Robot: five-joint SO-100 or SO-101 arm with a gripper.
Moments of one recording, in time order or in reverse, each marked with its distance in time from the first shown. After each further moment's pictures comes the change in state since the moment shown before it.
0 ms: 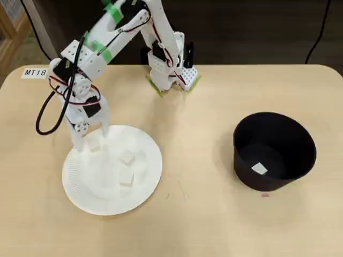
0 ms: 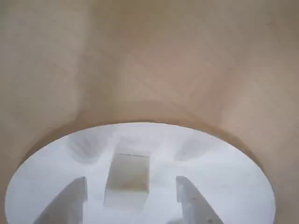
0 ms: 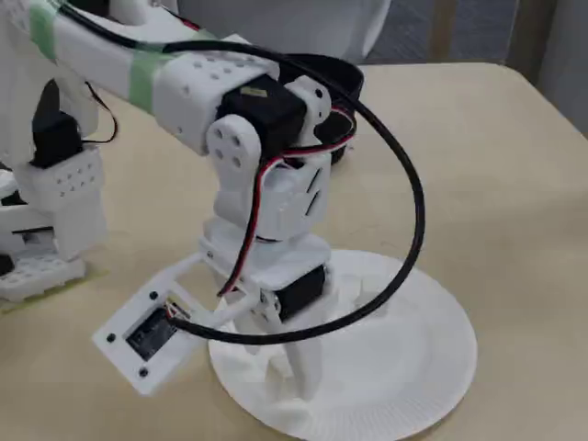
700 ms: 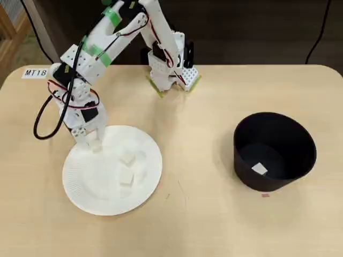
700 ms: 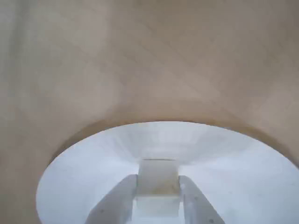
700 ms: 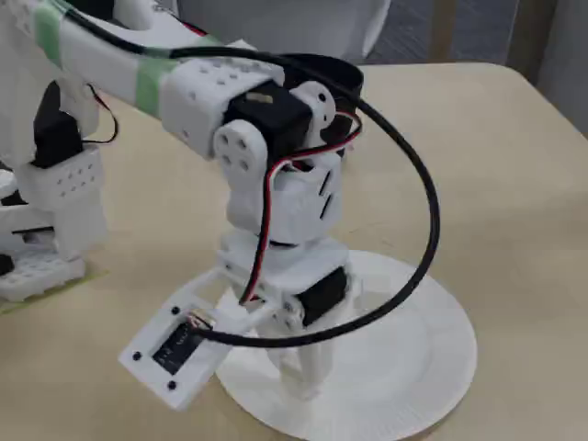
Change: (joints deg) arm -1.8 0.5 -0.7 -10.1 -1.4
